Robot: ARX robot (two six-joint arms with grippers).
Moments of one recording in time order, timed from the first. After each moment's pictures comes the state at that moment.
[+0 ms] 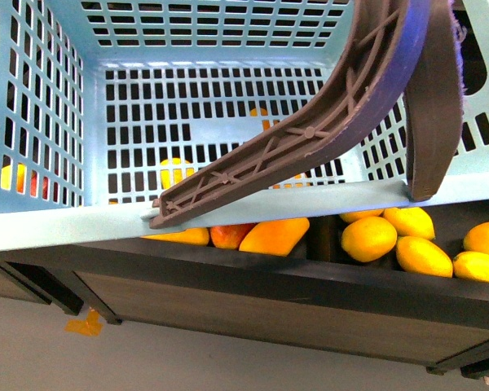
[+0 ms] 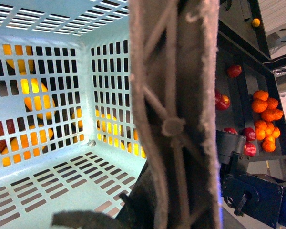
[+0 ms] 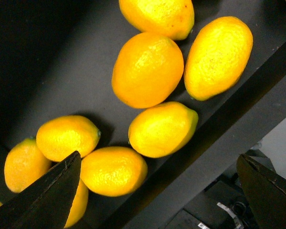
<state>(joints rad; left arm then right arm) -0.64 1.54 1.20 -0.17 0.14 -0.75 -0.16 2.01 0.85 0.08 0.16 0.82</state>
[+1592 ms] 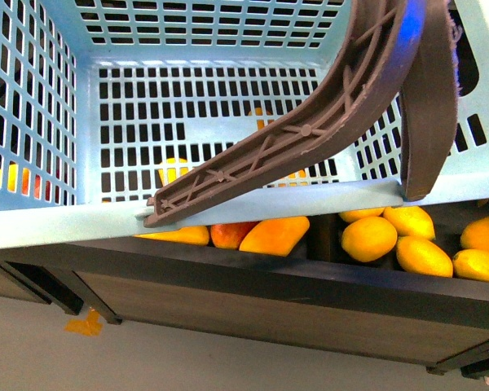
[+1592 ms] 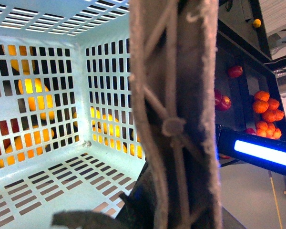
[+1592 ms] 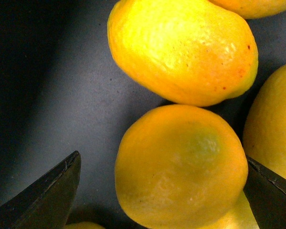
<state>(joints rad) -0.64 1.54 1.20 -0.17 0.14 -0.75 -0.18 2.50 1.40 -0.11 0.21 0.97</state>
